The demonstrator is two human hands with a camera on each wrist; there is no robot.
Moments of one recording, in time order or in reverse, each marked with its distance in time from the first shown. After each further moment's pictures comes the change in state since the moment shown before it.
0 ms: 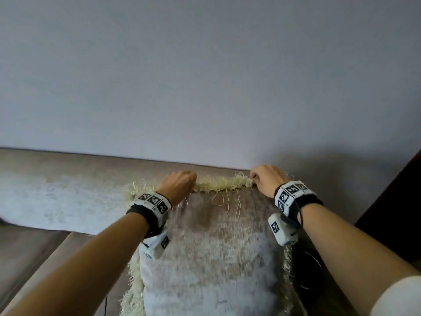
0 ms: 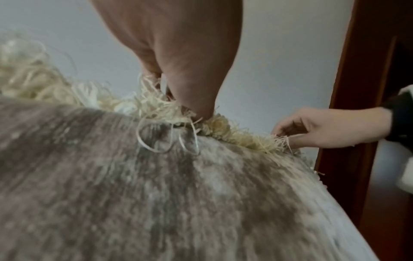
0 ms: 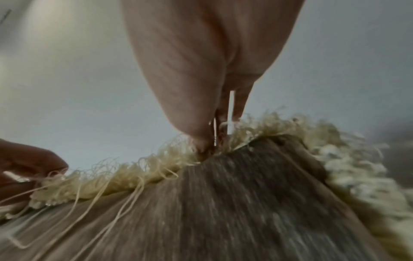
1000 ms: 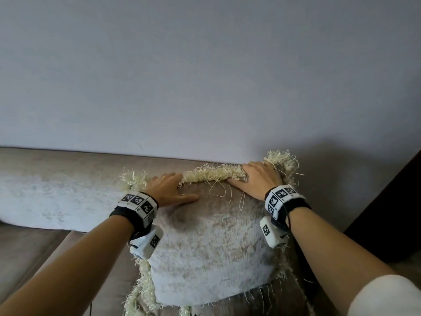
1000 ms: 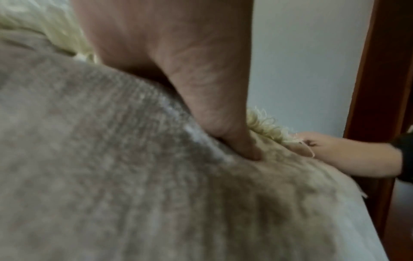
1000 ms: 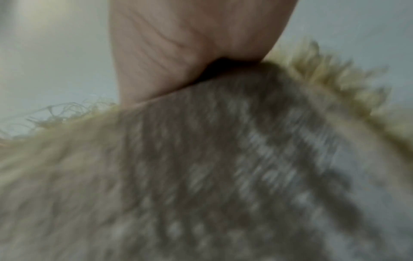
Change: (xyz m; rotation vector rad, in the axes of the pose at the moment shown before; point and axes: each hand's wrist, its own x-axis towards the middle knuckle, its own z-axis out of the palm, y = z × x) left_hand -0.010 -0.046 0.011 -0.010 -0.243 -0.117; right_hand 0.016 -0.028 0.035 -0.088 0.038 -0.075
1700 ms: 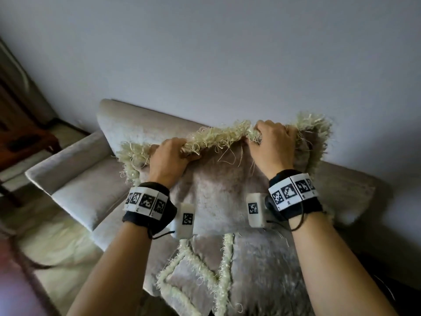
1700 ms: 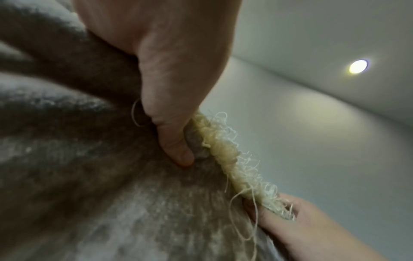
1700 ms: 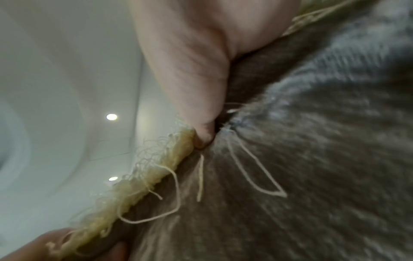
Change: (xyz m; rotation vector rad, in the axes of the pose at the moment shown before) left_hand -0.168 -0.019 -0.056 -0.264 0.588 -0.587; right_hand -0.004 -0.163 -0.056 0.409 0.435 -0.154
